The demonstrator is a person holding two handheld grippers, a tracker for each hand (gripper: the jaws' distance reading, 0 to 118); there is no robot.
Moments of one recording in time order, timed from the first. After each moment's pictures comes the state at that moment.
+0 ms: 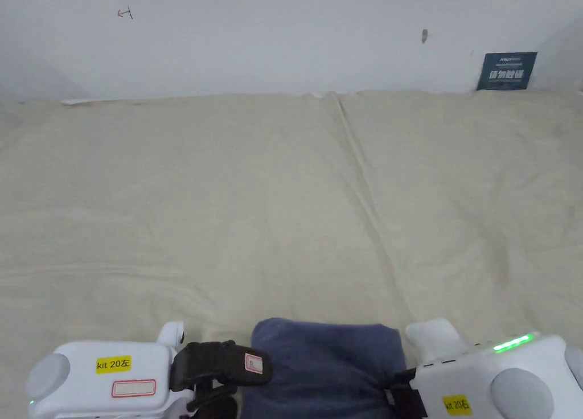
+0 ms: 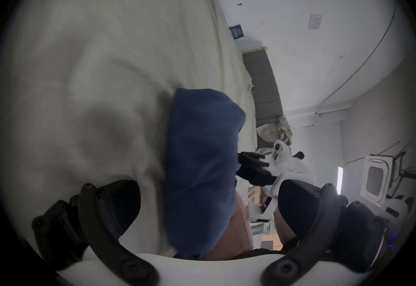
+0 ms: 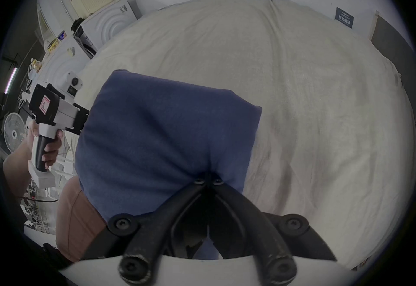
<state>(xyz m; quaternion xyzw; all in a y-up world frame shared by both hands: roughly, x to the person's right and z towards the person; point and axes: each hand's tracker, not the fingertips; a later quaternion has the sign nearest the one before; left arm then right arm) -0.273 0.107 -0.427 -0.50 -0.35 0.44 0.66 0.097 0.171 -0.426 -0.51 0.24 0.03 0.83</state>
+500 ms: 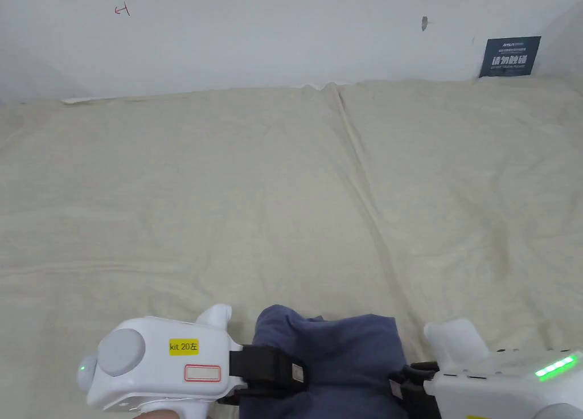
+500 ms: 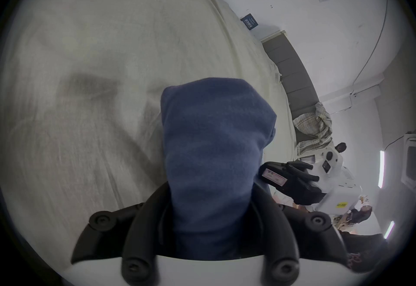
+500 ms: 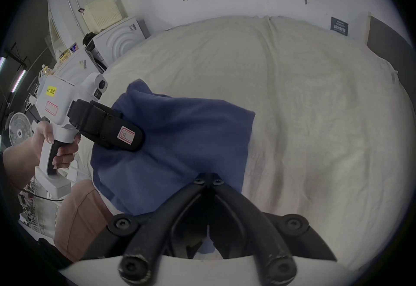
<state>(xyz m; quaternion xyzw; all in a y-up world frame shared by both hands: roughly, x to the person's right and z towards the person) -0.216 0.138 -0.436 -0.53 -0.27 0.31 0.74 0.117 0.181 -0.397 -0.45 0.26 0.00 0.86</state>
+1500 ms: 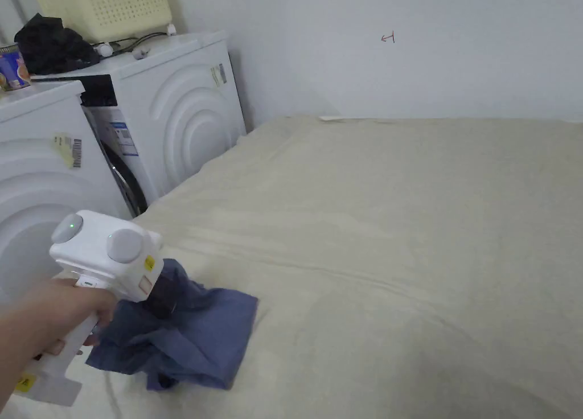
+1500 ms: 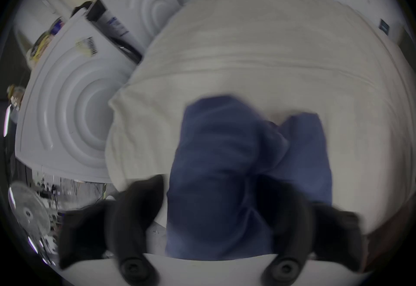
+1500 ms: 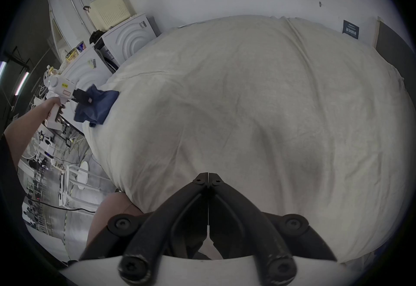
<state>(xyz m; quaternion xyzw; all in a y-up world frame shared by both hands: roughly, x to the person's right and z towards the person) -0.672 0.247 -0.374 -0.56 0.24 -0.03 0.79 0.011 0.232 -0.372 -0.47 0.28 -0.01 0.84</state>
